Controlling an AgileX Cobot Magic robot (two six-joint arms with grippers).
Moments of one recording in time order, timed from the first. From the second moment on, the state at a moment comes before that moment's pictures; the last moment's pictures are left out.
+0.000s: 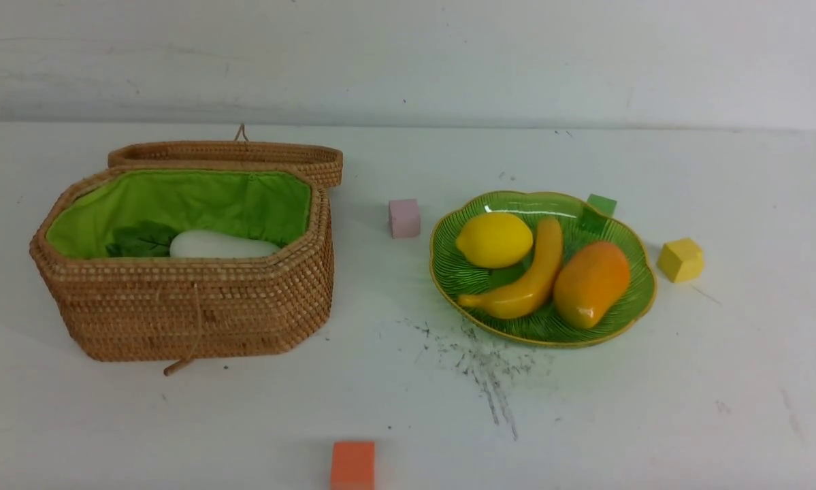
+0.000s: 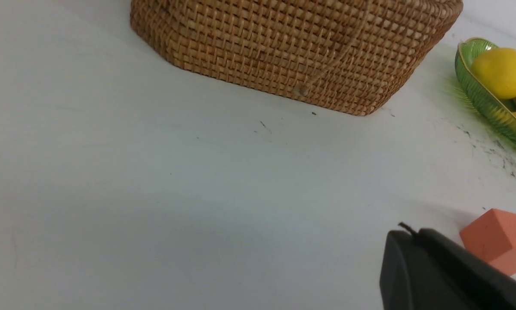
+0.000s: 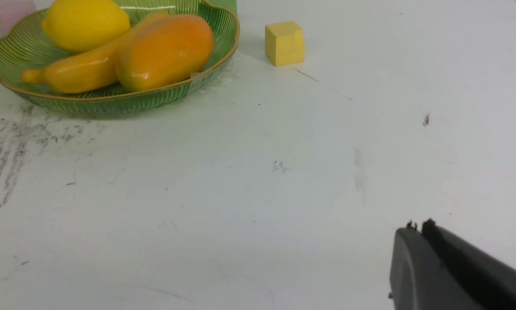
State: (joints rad) right arm 0.00 -0.01 0.02 -0.06 0.37 0.05; left arm -0.10 -0.01 0.03 -0.21 0.37 -0.24
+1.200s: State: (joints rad) right arm 0.00 -0.01 0.02 -0.06 0.37 0.05; left arm -0.10 -0.01 0.03 -0.21 0.37 -0.24
